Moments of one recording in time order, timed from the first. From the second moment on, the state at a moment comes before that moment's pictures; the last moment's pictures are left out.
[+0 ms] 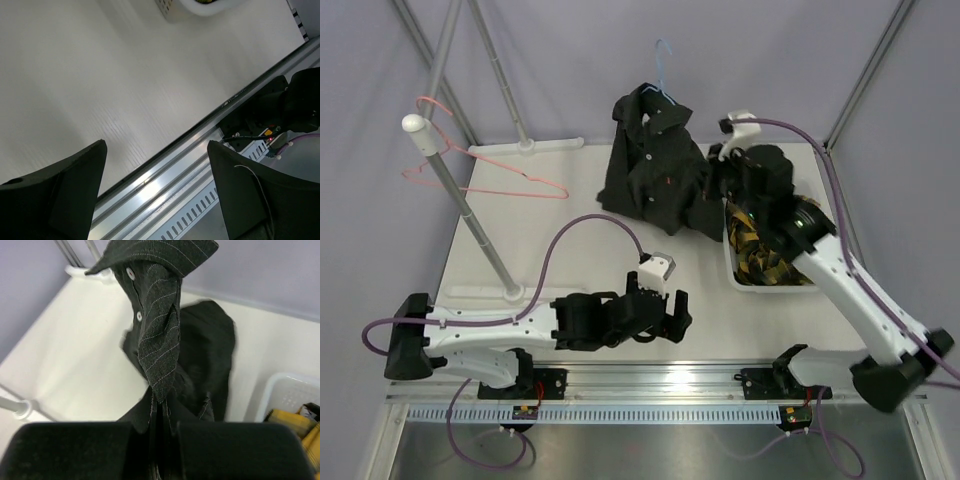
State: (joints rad) left arm -1.42 1.23 0.94 -0.37 -0.47 -0.81; right arm 0.61 1.33 1.44 -0.34 0.12 0.20
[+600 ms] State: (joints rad) left arm -1.33 1.13 1.38 -0.47 -0.63 -0.43; right arm 0.61 0.65 1.04 -0.74 -0.15 0.27
